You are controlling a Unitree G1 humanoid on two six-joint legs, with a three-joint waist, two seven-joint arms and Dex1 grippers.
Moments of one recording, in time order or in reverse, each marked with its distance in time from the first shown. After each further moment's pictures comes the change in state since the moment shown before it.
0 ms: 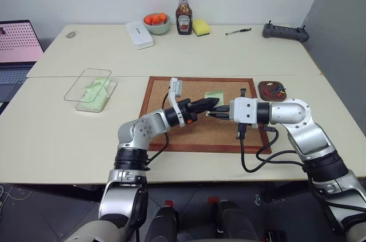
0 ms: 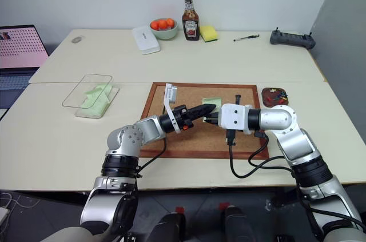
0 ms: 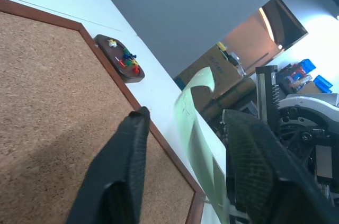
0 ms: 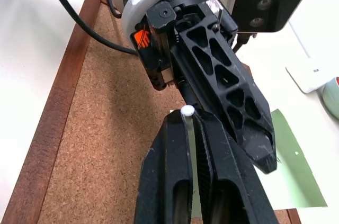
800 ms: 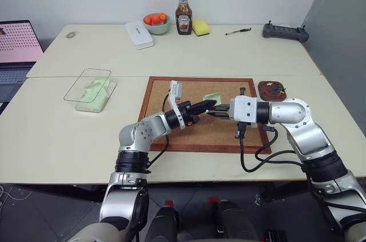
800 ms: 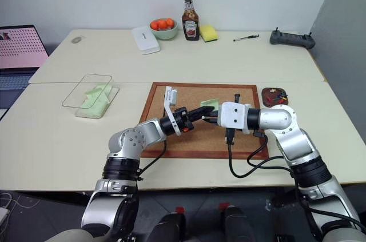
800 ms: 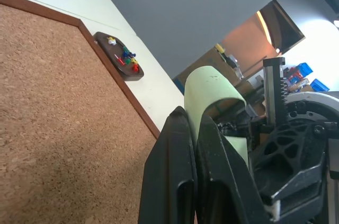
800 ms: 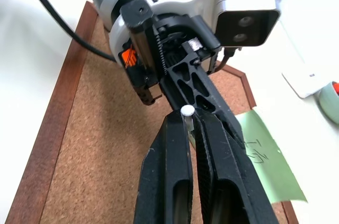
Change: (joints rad) left arm 0.027 -0.004 0.004 -0.005 0.000 -0.026 0.006; right arm 0.001 0.014 -0.019 -0.017 0.040 0.004 -0.013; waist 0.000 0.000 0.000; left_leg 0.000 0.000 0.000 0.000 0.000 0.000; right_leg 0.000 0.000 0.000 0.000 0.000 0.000
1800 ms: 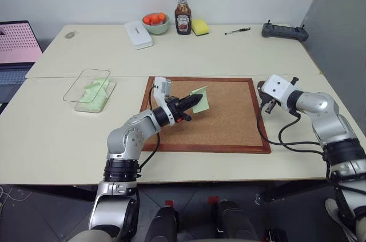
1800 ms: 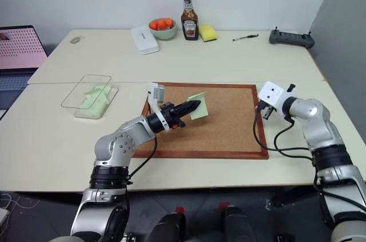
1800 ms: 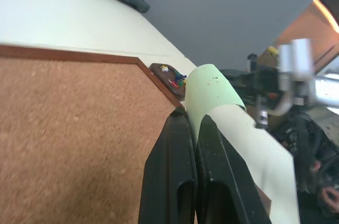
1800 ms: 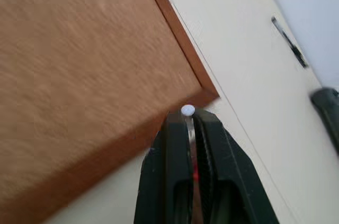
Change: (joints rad) left arm 0.084 0.087 -0.051 -0.199 0.089 -0.169 0.077; right arm -0.183 -0.123 -0.030 0.648 -0.340 0.004 -0.409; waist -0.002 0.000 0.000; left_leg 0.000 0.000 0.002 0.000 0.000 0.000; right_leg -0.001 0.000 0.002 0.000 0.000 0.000
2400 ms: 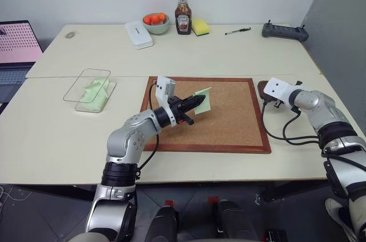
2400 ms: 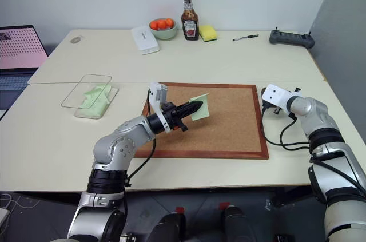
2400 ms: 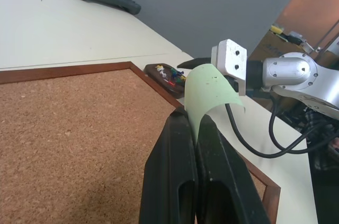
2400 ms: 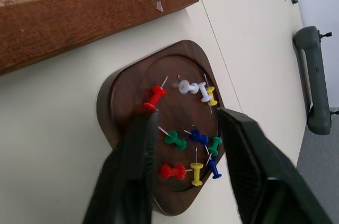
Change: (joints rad) left arm 0.028 0.019 -0.046 -0.062 0.031 -0.031 0.001; right arm -0.172 0.031 0.079 0.441 -0.142 -0.159 -0.159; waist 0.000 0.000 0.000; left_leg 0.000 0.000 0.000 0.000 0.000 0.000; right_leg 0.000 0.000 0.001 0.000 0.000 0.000
